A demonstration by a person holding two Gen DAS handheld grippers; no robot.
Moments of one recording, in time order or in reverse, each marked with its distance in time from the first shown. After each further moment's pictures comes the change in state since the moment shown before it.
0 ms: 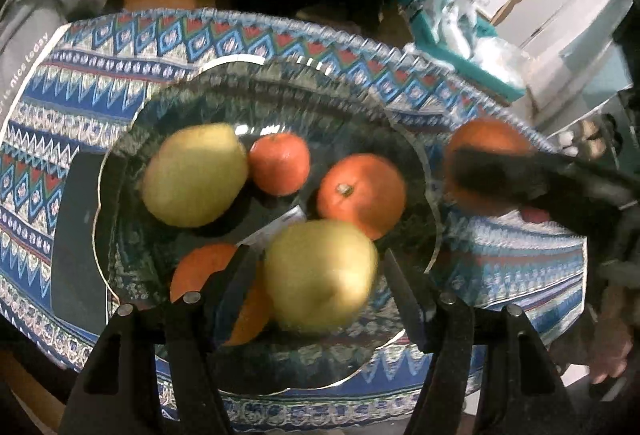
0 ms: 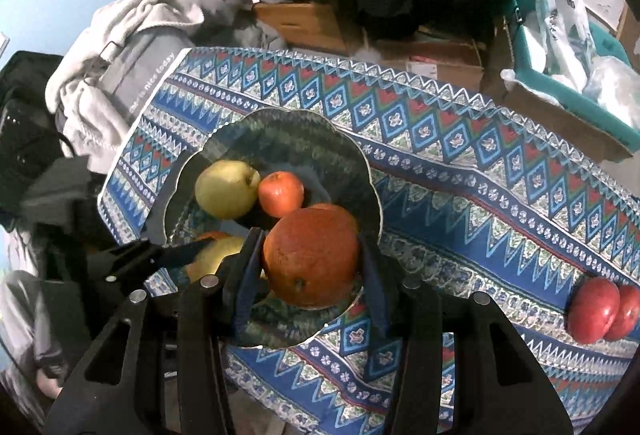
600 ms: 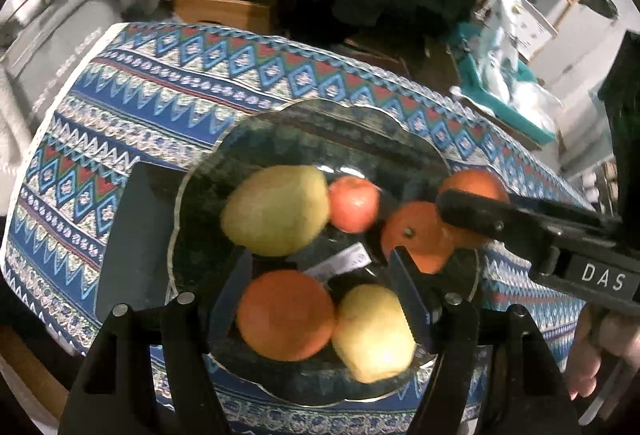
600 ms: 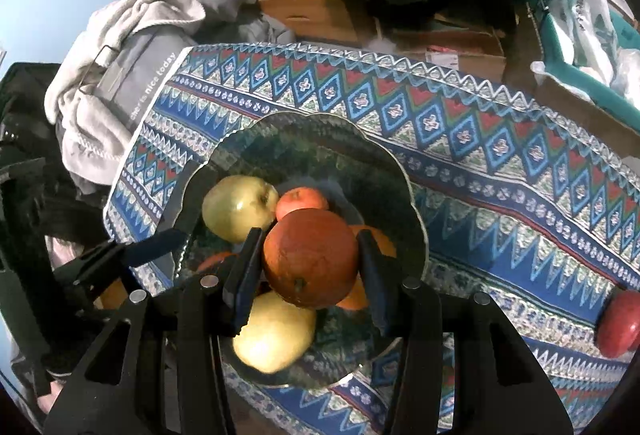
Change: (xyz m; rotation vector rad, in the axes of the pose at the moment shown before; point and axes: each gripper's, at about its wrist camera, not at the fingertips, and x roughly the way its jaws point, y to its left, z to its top) left arm -0.018 0.046 0.015 -0.121 -0.069 0.104; right arm 0.039 0.011 0.022 0.039 0.029 0.053
